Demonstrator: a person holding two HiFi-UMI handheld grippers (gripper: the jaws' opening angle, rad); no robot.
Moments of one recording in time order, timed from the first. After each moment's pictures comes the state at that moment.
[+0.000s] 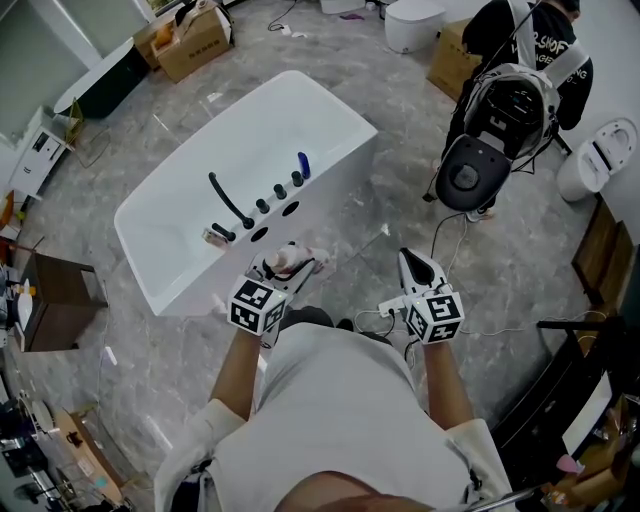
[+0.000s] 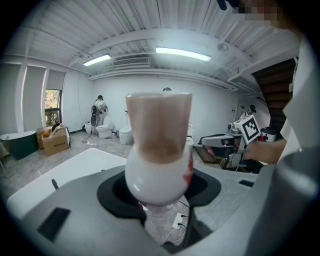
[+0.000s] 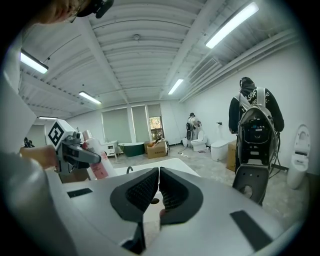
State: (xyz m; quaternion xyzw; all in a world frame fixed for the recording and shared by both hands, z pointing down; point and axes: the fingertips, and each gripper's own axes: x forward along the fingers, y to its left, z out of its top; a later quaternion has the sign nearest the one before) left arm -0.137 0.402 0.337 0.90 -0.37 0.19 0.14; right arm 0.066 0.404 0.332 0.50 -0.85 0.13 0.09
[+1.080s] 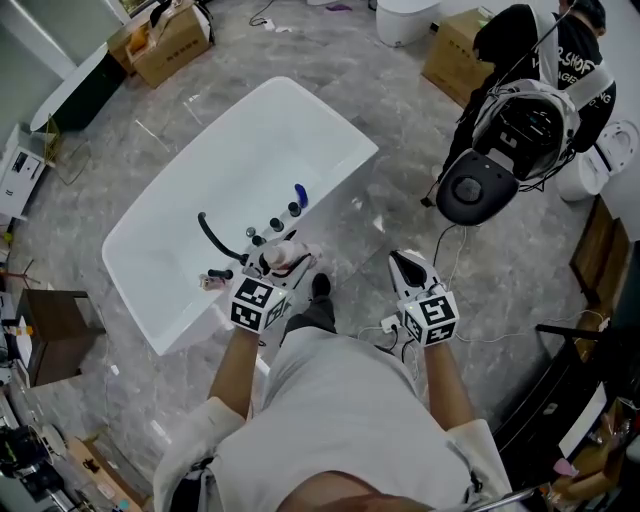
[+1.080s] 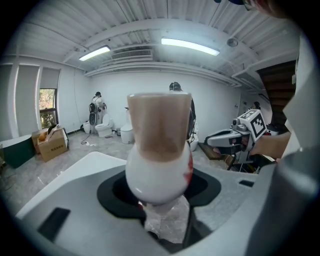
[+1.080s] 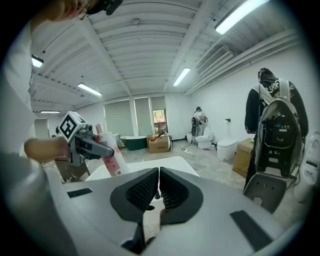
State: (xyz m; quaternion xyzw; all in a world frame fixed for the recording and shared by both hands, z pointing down) left arm -0.151 0.216 0.365 0.90 -0.36 0.22 0.13; right arm 0.033 0.245 0.361 0.48 -0.86 0.13 0.12
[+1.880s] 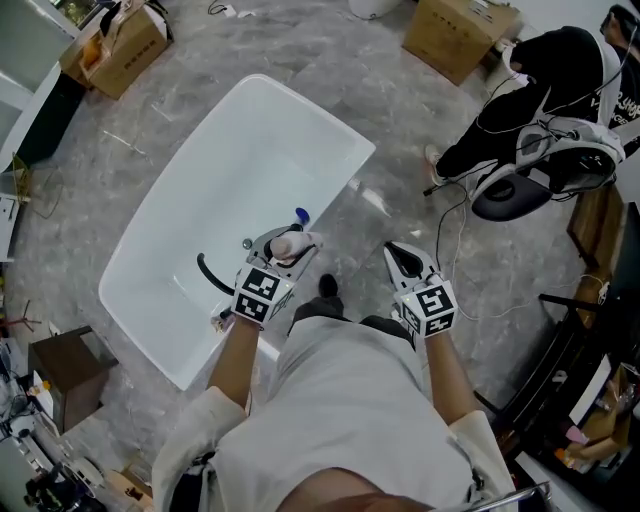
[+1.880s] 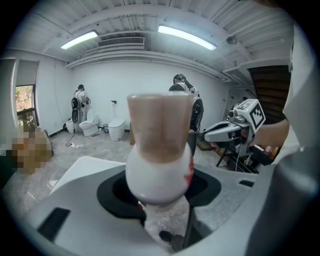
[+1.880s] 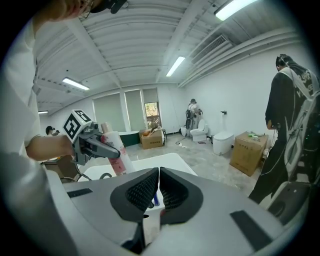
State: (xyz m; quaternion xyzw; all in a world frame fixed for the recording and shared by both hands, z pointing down) left arm -0.152 0.052 0.389 0.92 -0.27 0.26 0.13; right arm 0.001 0.101 0.375 0.50 -0.83 0.17 0.15
